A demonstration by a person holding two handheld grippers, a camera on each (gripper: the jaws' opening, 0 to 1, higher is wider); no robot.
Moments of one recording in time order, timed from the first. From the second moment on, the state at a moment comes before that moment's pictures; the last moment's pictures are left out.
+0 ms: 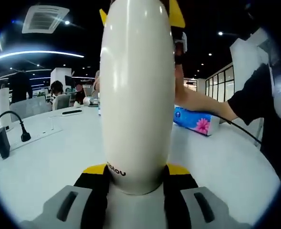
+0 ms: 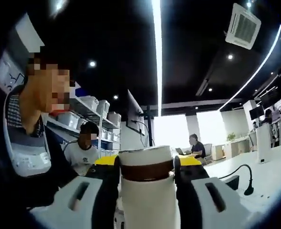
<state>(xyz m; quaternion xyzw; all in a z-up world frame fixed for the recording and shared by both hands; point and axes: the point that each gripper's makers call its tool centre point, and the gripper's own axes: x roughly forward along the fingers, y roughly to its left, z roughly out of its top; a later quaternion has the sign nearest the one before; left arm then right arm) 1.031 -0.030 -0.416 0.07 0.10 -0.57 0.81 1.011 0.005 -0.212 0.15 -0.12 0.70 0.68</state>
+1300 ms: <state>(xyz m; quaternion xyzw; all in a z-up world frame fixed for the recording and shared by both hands) 1.023 -0.025 -0.414 0.07 0.10 -0.56 0.82 0.994 -0.022 -0.221 0.04 -0.14 0.43 0.89</state>
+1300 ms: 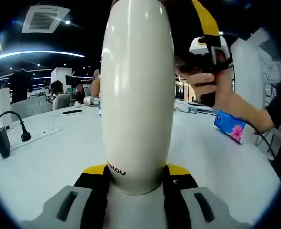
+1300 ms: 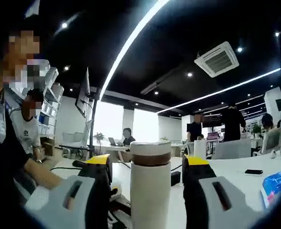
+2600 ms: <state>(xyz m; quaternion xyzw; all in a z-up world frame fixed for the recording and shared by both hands) 1.025 -0.027 -0.415 0.07 0.10 -0.56 0.82 1.023 -0.005 -0.212 0.01 -0.11 0.28 0.95</state>
